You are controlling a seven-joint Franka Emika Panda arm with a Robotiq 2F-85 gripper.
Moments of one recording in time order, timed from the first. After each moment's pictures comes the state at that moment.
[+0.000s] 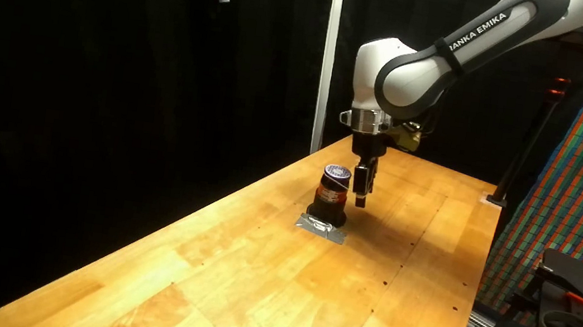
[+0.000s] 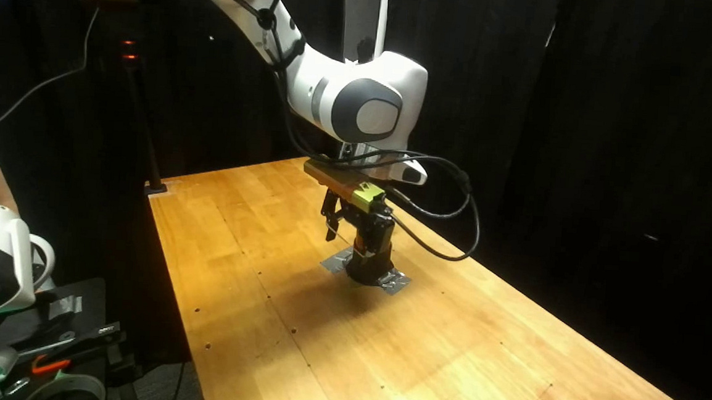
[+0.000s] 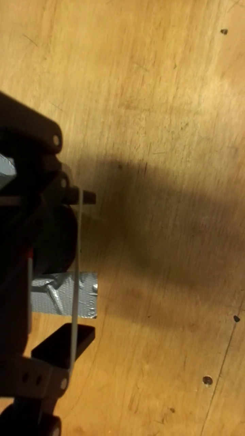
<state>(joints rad) 0.04 0.51 0.10 -1.85 -0.01 2.20 -0.19</state>
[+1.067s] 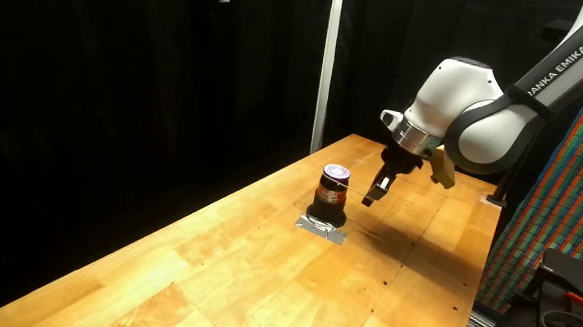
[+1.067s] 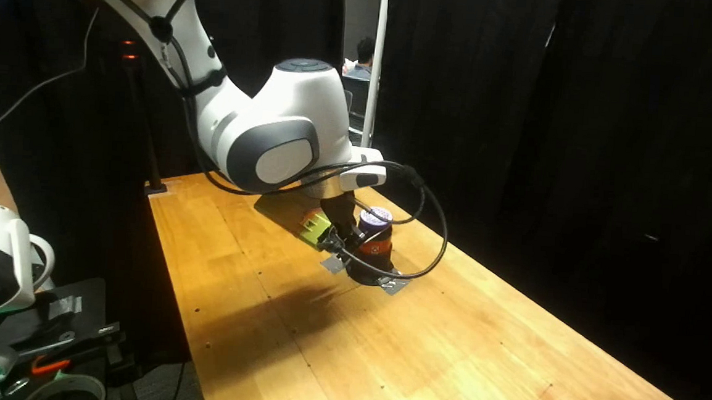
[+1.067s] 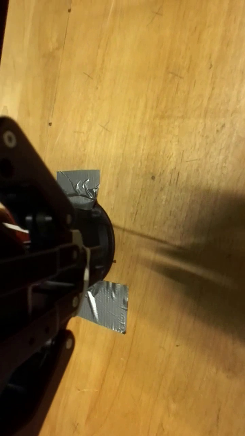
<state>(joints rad) 0.04 0.31 0.10 -2.36 -0.02 2.98 -0.19</state>
